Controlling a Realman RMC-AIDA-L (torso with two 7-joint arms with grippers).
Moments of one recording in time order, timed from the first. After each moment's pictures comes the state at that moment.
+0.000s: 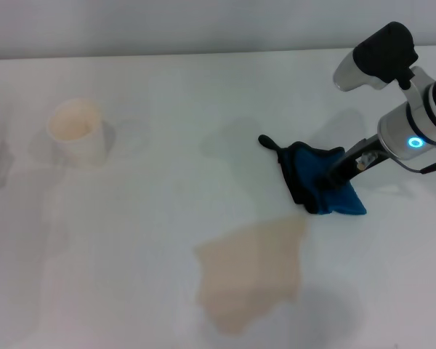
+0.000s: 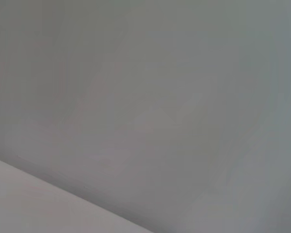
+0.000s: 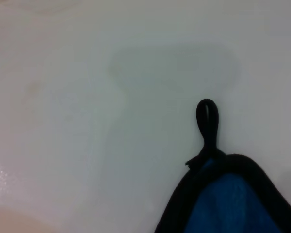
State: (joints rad) left arm -0.47 -2.08 0.74 -0.01 -2.44 -1.09 2.45; right arm 0.63 1.98 -1.37 -0.82 -2.42 -1.15 2.41
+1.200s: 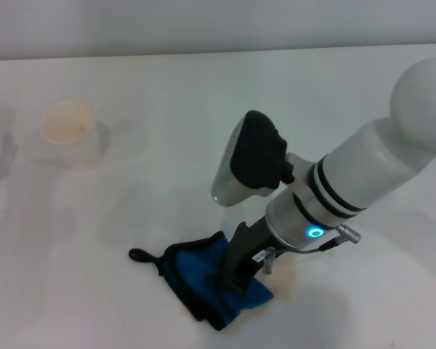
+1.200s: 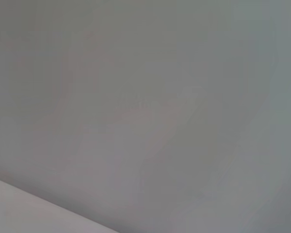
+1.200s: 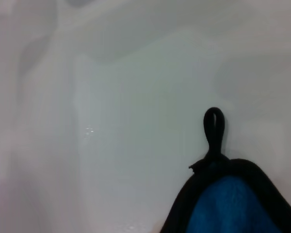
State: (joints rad) left arm -0.50 -2.08 0.74 0.01 -2.44 -1.07 2.45; right arm 0.59 2.02 -1.96 -1.06 -2.07 -1.12 2.40
